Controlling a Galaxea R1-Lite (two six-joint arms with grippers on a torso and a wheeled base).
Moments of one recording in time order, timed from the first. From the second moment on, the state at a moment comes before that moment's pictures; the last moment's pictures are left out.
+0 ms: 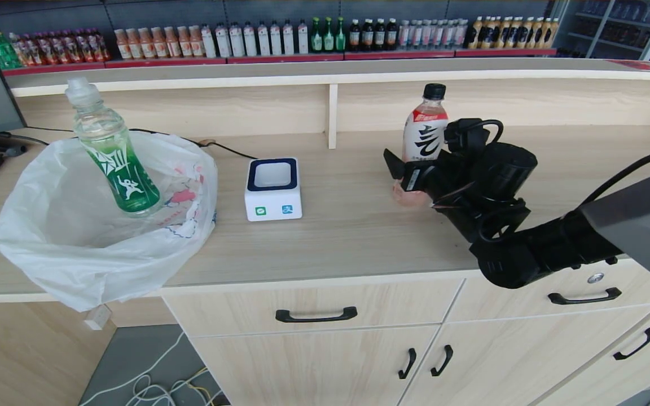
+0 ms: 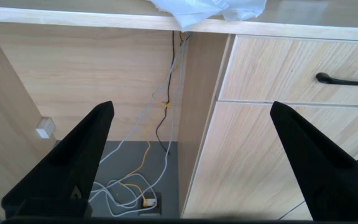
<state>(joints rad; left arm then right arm) 0.00 0.00 0.00 0.00 0.00 0.00 0.39 2.15 -1.23 -1.19 -0.11 0.01</state>
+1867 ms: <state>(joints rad) 0.00 0.00 0.00 0.00 0.00 0.00 0.40 2.09 -1.25 -1.18 -0.11 0.01</state>
